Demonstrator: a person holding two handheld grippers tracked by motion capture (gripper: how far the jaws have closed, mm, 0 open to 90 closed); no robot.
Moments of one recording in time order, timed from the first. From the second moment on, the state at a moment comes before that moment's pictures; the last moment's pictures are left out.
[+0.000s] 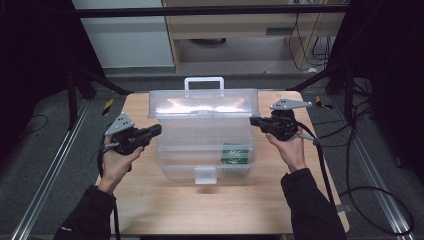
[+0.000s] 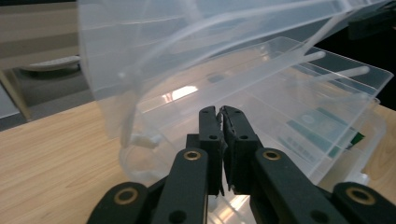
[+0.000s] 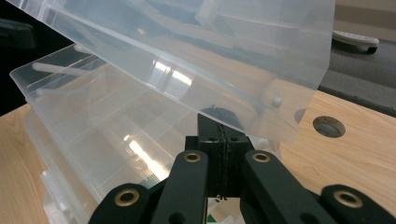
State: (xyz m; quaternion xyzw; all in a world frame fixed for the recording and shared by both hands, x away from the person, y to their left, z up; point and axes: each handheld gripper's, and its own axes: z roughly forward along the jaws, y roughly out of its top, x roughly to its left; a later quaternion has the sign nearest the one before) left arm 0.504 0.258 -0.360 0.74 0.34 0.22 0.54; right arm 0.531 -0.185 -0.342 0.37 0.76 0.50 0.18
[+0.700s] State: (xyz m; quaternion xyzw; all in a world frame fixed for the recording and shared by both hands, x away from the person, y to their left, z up) left arm 0.500 0.275 -0.368 0.73 0.37 0.22 0.53; right arm 0.510 -0.182 -0.347 0.36 0.79 0.45 0.20
